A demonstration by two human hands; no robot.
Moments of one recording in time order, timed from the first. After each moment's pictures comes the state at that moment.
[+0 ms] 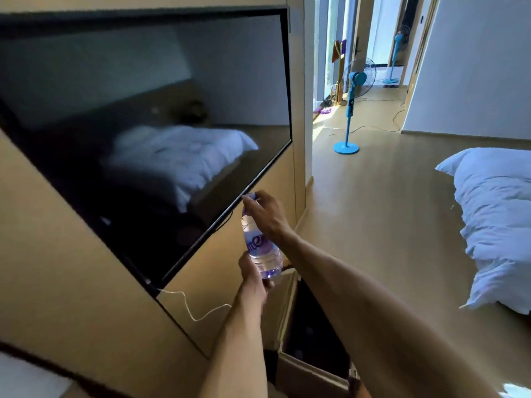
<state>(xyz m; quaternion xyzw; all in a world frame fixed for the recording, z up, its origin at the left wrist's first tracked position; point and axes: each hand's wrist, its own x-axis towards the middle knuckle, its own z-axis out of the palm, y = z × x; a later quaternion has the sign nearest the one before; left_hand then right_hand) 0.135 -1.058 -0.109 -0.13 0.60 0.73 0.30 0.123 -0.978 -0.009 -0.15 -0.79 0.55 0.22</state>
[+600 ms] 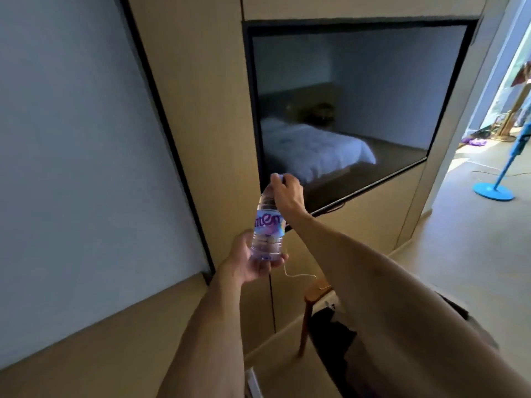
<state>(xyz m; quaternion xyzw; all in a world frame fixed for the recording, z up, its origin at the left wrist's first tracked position) 0.209 -1.372 -0.056 -0.10 0.46 0.83 0.32 0.159 -1.244 0.043 -0.04 -0.77 0.62 0.13</state>
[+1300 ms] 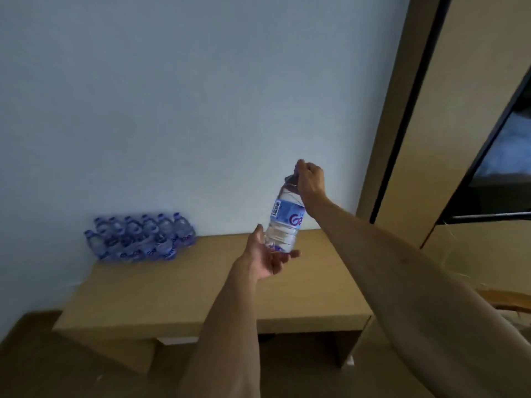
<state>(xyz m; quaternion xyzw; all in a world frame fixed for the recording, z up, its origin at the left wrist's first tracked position) 0.432 -1.744 -0.095 -0.31 0.41 0.85 0.10 0.302 -1.664 0.005 0.08 -0.68 0.72 -0.12</state>
